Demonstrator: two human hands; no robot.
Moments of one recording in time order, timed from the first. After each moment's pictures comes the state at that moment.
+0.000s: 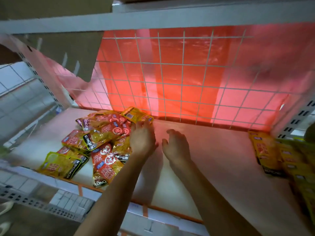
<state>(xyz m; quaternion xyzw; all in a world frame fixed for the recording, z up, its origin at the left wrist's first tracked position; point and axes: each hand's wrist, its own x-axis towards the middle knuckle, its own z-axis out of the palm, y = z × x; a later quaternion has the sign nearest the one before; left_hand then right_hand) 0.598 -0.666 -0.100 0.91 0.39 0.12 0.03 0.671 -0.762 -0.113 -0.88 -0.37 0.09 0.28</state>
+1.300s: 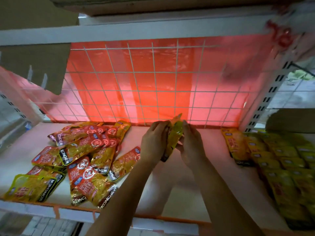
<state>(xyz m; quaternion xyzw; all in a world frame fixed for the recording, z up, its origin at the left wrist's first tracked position) 0.642 -0.738 -0.075 0.89 0.18 0.34 0.24 0.710 -0.827 -0.069 -0.53 -0.07 0.26 0.81</state>
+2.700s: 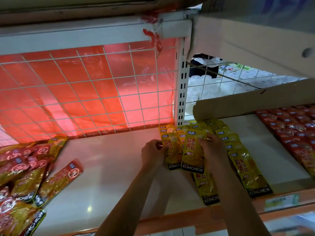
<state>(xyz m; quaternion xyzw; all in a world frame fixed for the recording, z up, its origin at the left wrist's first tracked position) 0.753 -0.902 -0.111 0.84 0.33 0.11 0.43 0.810 -1.062 -0.079 -0.73 0.10 0.09 0.67</state>
